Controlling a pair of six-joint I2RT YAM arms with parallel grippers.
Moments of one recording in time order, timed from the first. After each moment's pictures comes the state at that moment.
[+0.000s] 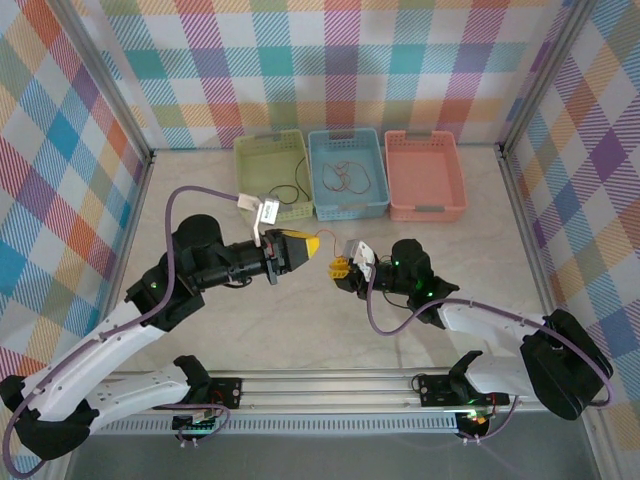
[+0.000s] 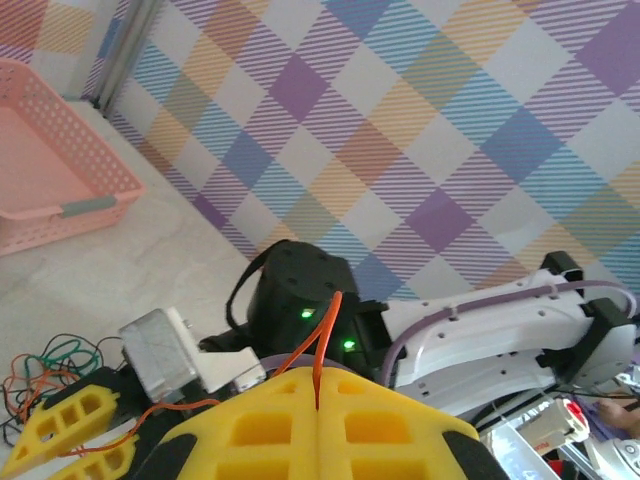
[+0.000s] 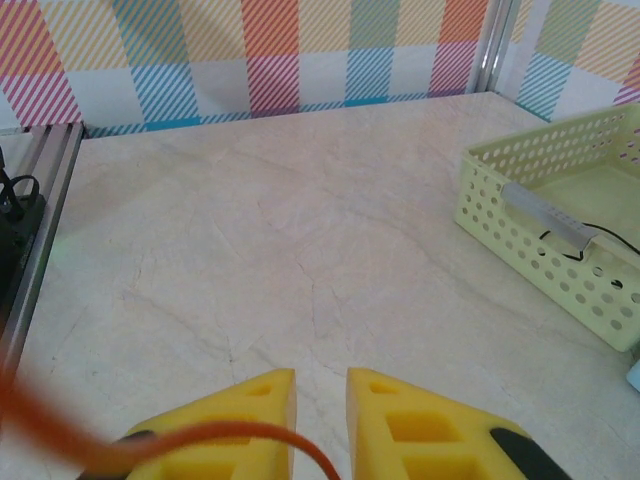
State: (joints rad) left arm -0.84 0.90 1.10 -0.28 0.37 -0.62; right arm 0.71 1.21 0.50 0.44 -0.54 -0.19
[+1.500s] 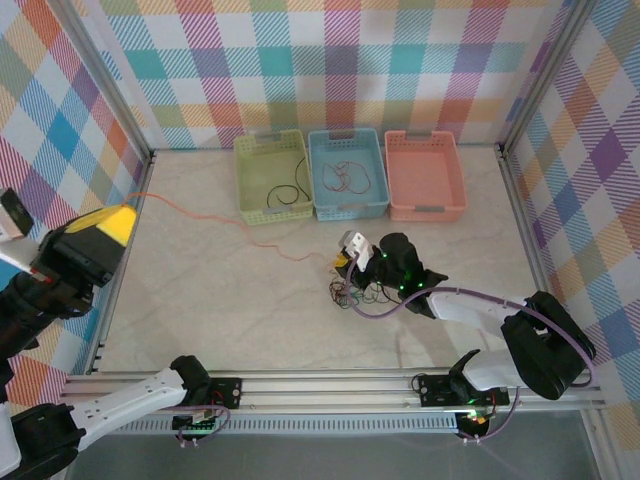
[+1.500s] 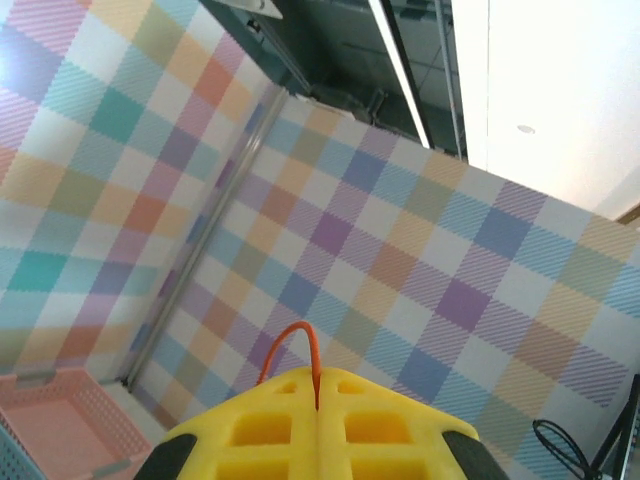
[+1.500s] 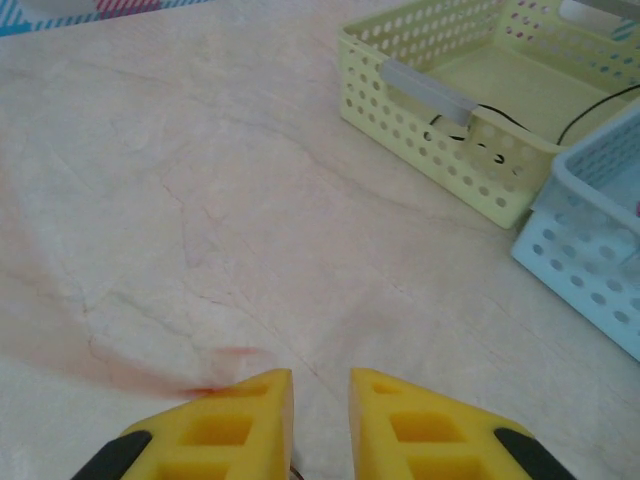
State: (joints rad) left arm -0.84 0.72 1.78 -0.69 0.06 -0.55; right arm 0.68 1.34 0.57 0.34 -0.28 -0.21
